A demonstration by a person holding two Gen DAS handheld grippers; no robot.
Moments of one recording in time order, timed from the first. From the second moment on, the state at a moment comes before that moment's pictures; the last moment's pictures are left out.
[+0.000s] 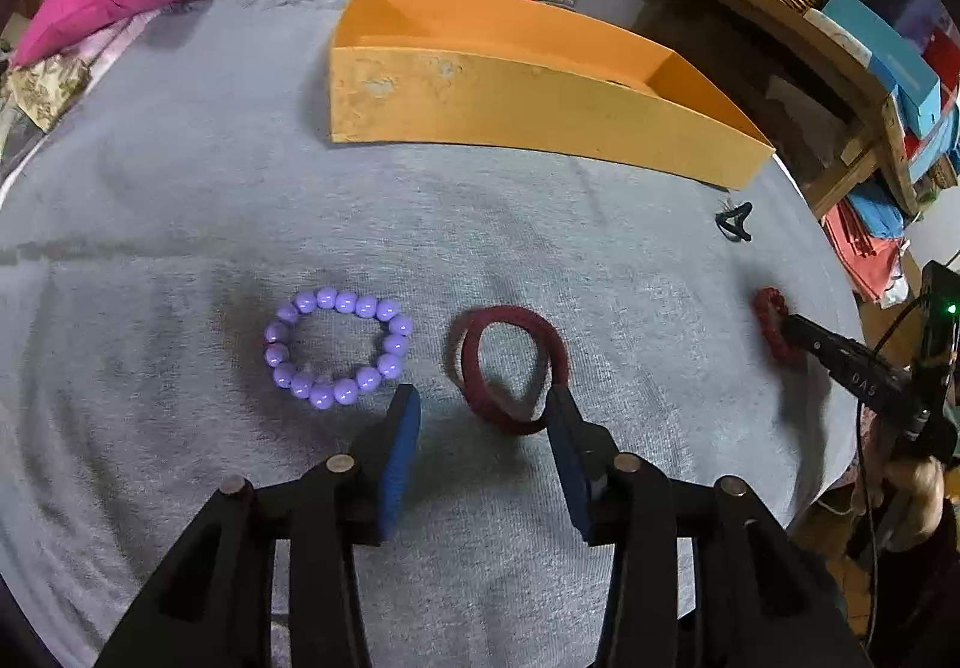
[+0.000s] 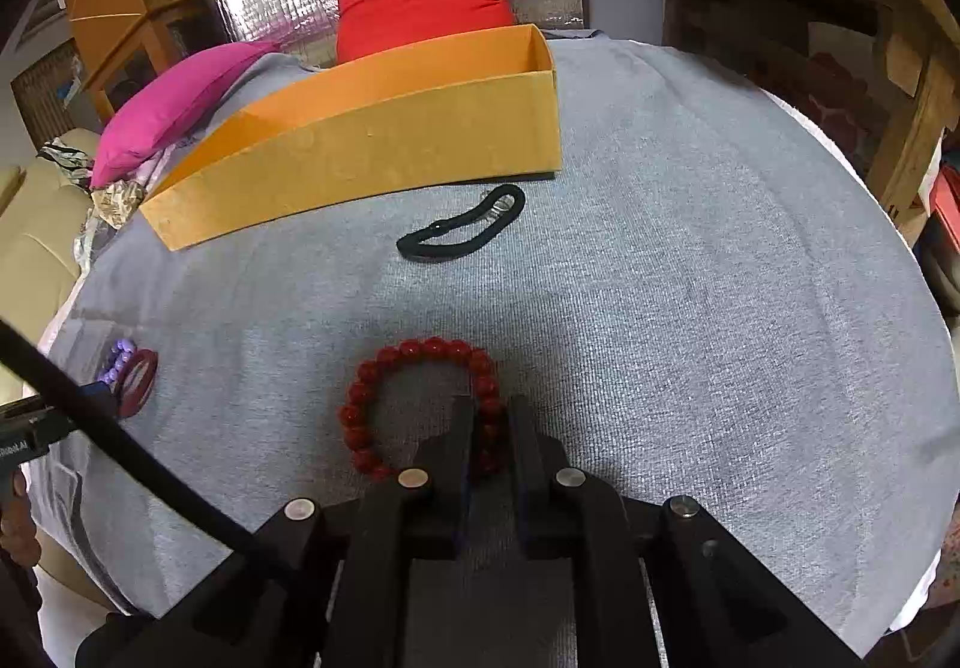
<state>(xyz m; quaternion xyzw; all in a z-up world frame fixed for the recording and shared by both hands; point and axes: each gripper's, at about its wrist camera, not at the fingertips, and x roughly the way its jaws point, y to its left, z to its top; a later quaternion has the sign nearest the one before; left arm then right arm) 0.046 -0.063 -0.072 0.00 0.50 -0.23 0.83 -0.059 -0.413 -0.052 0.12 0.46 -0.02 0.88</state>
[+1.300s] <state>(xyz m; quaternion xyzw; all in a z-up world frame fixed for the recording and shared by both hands) 0.040 -0.111 -0.083 0.08 0.48 -0.23 0.84 -0.047 -0.380 -0.047 0.04 0.47 -0.03 0.88</state>
